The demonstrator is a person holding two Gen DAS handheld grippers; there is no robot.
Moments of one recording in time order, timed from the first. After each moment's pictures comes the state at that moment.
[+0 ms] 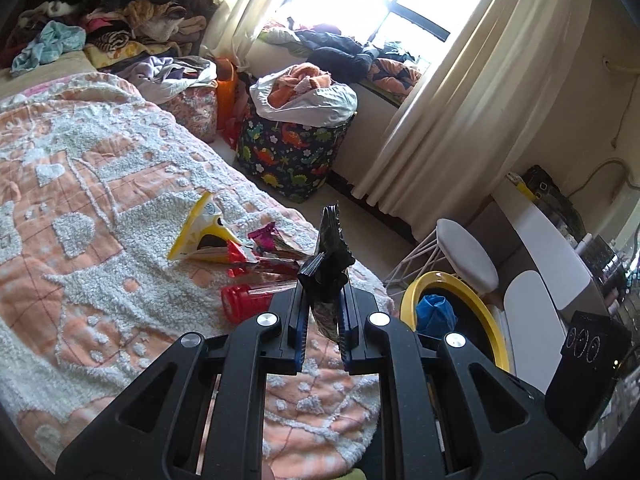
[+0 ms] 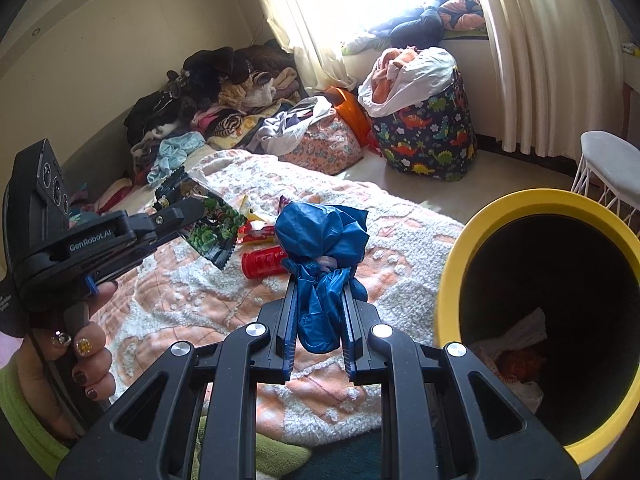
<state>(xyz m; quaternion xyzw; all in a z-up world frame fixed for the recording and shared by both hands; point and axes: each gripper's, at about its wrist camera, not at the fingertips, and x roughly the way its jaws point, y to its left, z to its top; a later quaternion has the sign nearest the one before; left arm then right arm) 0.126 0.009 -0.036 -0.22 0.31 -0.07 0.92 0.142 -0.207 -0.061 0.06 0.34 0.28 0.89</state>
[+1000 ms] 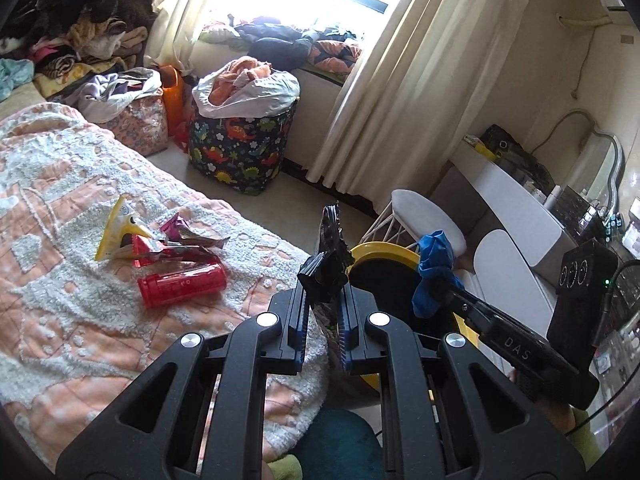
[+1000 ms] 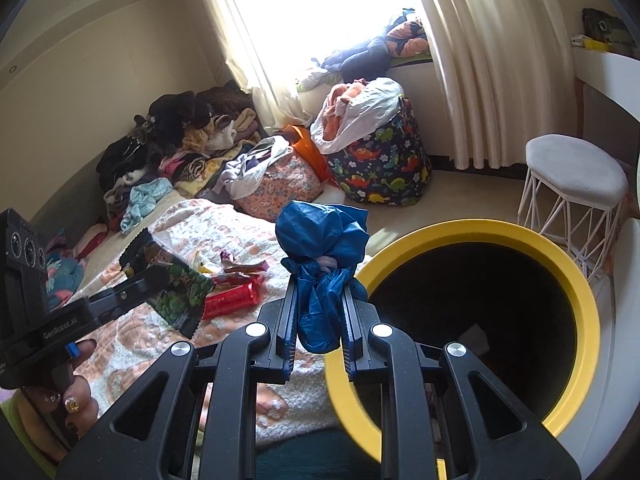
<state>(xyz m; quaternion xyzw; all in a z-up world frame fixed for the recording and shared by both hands) 0.118 -0.057 -0.018 -0.17 0.31 -0.15 0.92 0.148 -0.297 -0.034 0.11 0.30 0.21 0.92</state>
